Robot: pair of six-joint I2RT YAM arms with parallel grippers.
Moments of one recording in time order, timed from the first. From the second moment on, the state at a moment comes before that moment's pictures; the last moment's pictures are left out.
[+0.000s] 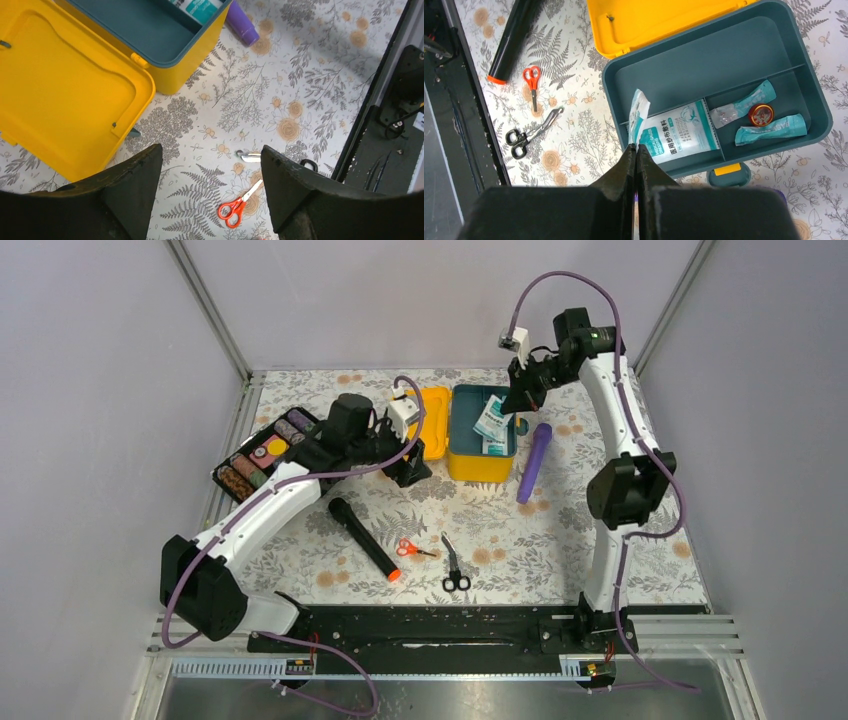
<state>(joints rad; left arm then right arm) -0.53 1.36 1.18 -0.37 0.52 0.11 0.14 2.03 2.17 -1.28 -0.85 -0.75</state>
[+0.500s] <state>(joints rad) -0.53 1.36 1.15 -0.38 0.50 0.15 0.14 2.19 2.36 -1.61 -0.74 -0.98</state>
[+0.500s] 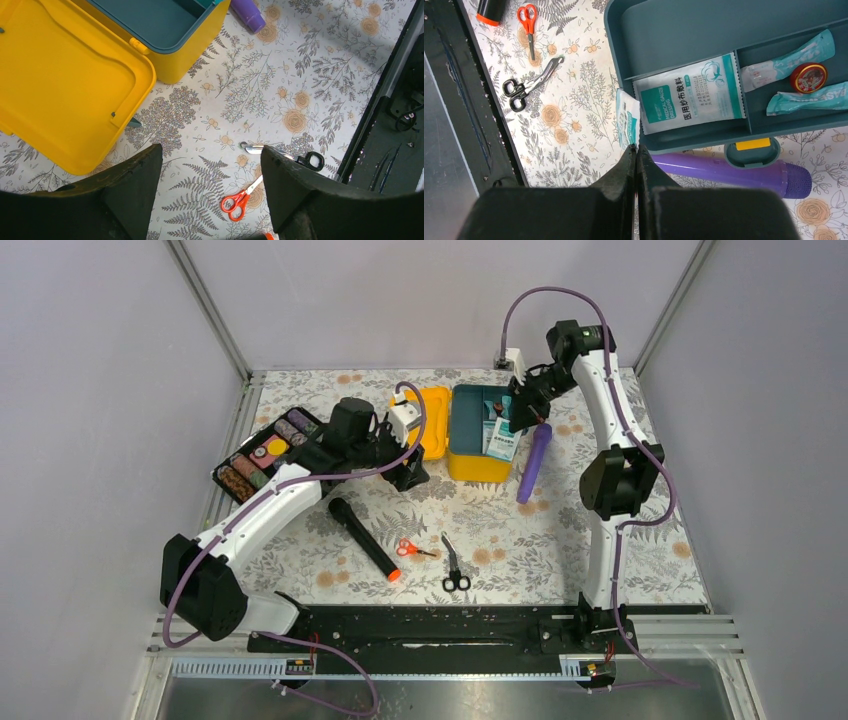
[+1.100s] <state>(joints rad) -0.53 1.37 1.15 -0.40 0.50 0.16 0.14 2.19 2.40 -1.53 -0.72 -0.98</state>
